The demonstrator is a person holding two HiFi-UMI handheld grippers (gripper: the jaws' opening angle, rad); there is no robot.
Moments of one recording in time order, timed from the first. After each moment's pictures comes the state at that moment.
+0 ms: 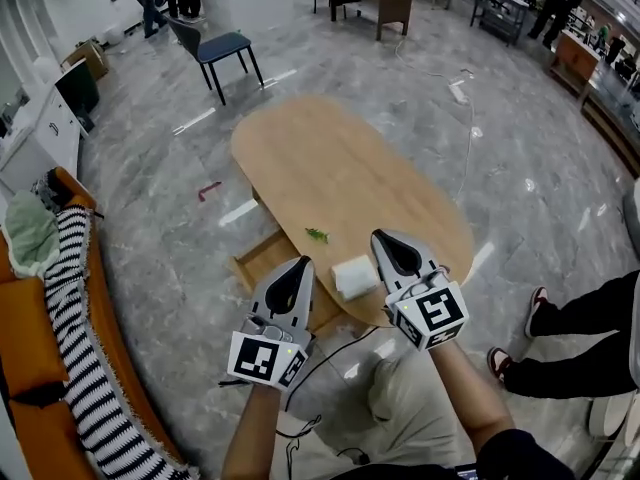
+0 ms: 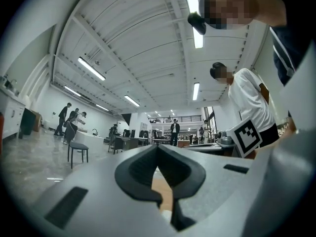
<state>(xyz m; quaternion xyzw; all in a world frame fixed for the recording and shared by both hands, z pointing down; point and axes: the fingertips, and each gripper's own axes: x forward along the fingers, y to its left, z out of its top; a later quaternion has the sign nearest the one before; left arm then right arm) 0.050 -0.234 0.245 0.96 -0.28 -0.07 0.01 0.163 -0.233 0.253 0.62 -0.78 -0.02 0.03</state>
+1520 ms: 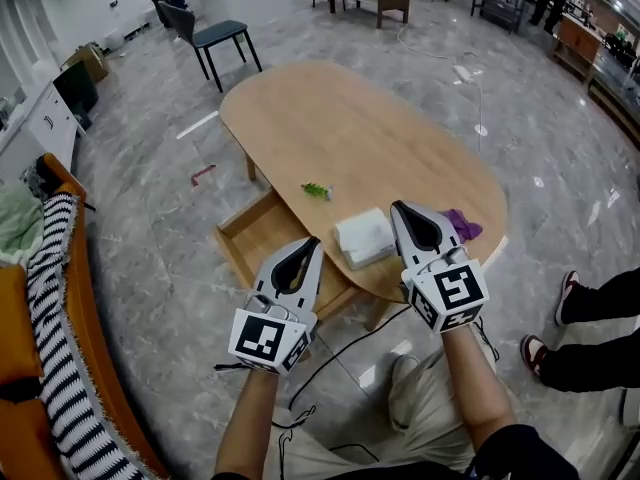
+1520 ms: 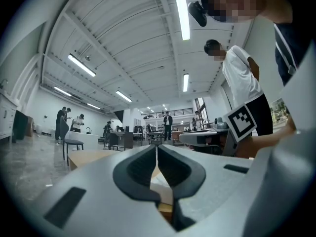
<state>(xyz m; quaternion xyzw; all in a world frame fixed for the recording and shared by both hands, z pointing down) 0.063 -0.226 0.409 0.97 -0.25 -0.04 -0.03 0.187 -0.219 0.391 0.66 -0.75 -0.06 0.03</state>
